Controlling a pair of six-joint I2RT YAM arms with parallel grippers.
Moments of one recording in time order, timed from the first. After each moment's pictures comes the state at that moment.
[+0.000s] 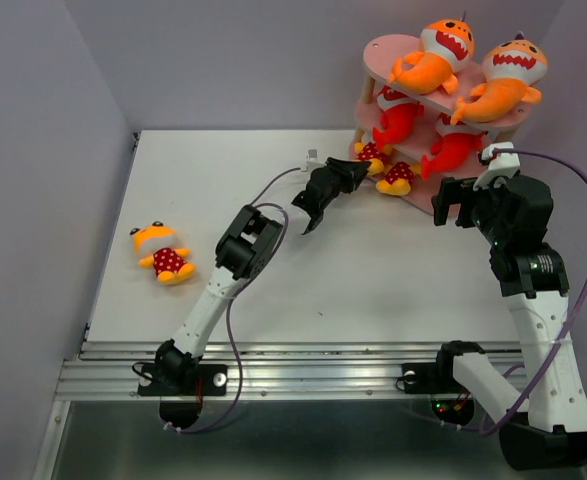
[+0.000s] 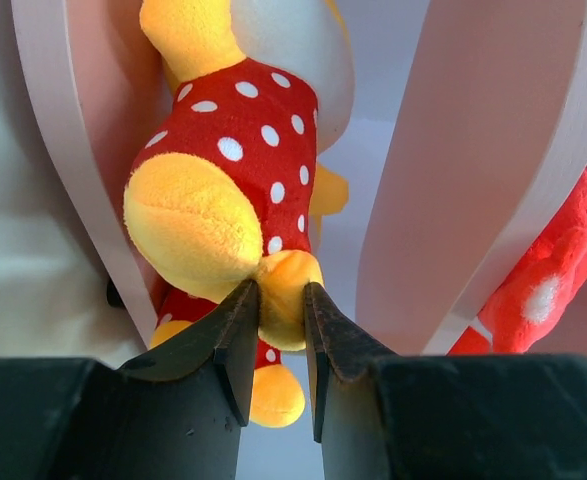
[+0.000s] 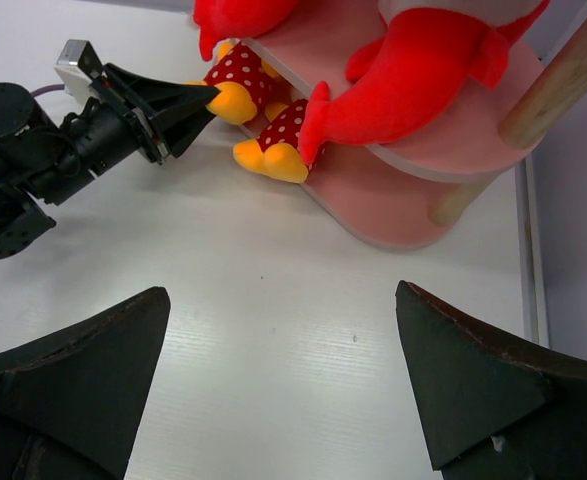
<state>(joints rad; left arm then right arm) -0.66 2.64 1.88 0.78 0.00 -1.64 0.03 0.85 1.13 -0.57 -0.08 -0.05</state>
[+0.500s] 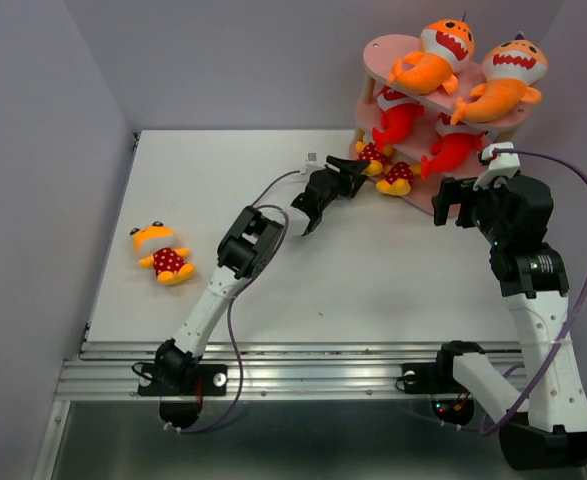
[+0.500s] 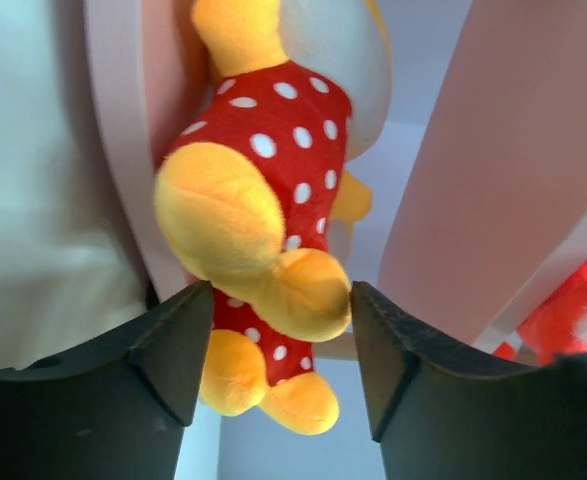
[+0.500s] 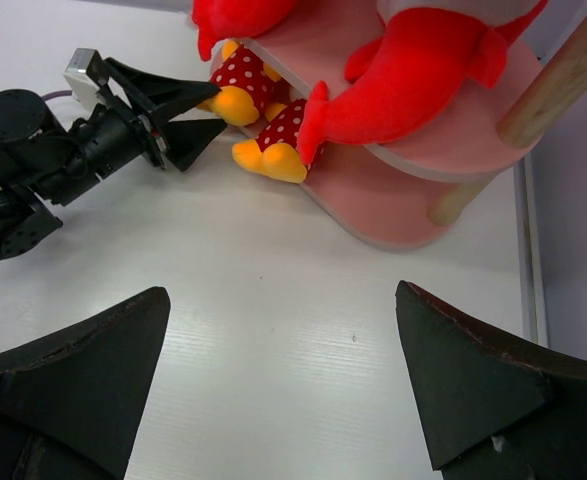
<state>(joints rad) -0.65 2.69 1.94 0.76 0.02 -1.64 0.03 0.85 1.13 -0.57 -0.08 -0.05</state>
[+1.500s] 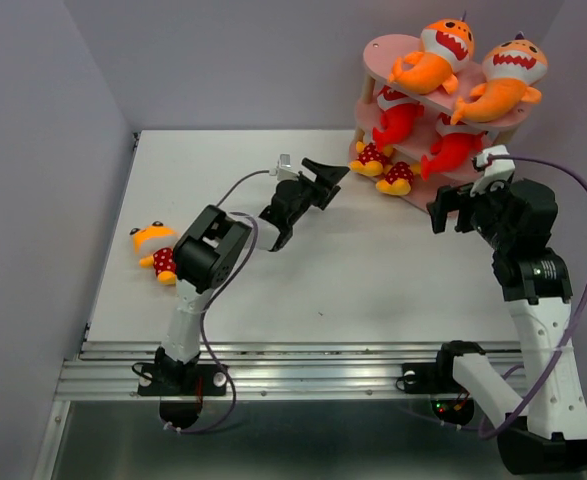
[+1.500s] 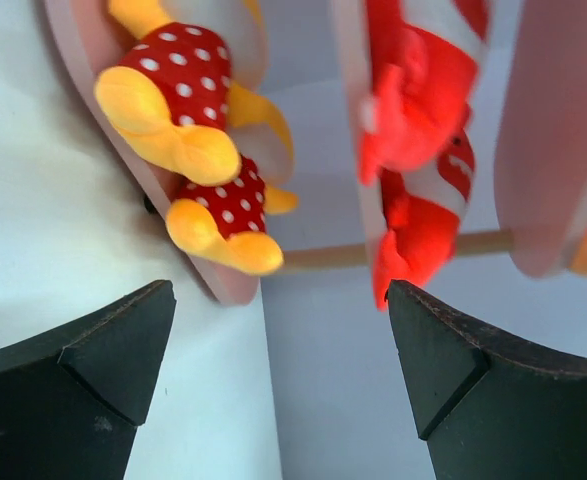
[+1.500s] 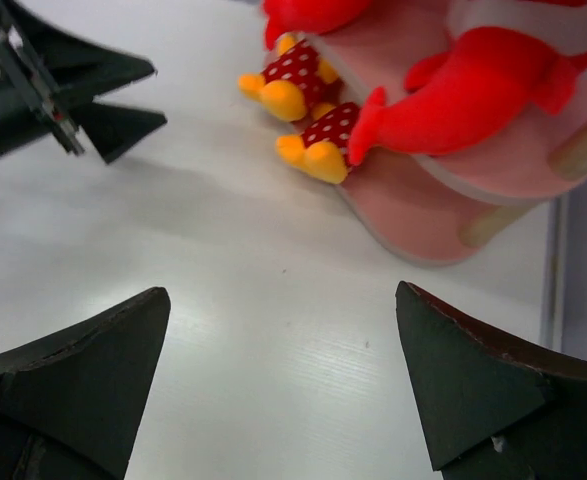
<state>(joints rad) -0.62 2.23 1.26 0.97 0.03 -1.43 0.02 0.82 1.13 -0.58 -0.18 -0.10</state>
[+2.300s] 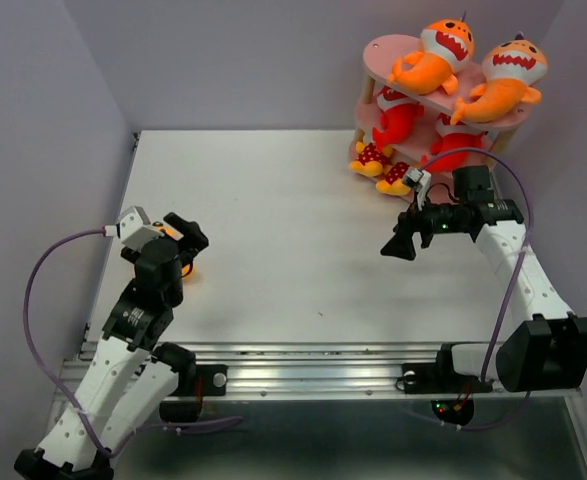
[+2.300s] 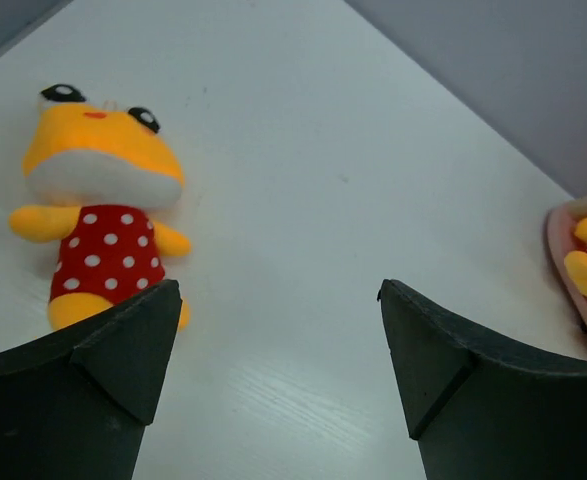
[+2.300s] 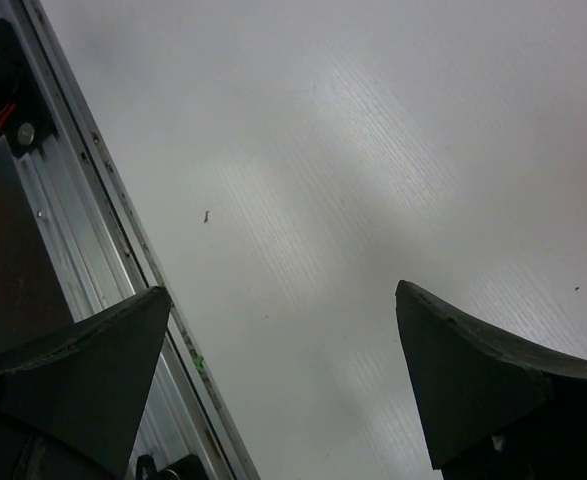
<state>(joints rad) -0.41 0.58 0.68 -0.42 -0.60 -0.70 0.04 1.26 1.13 -0.87 -0.94 -0.51</state>
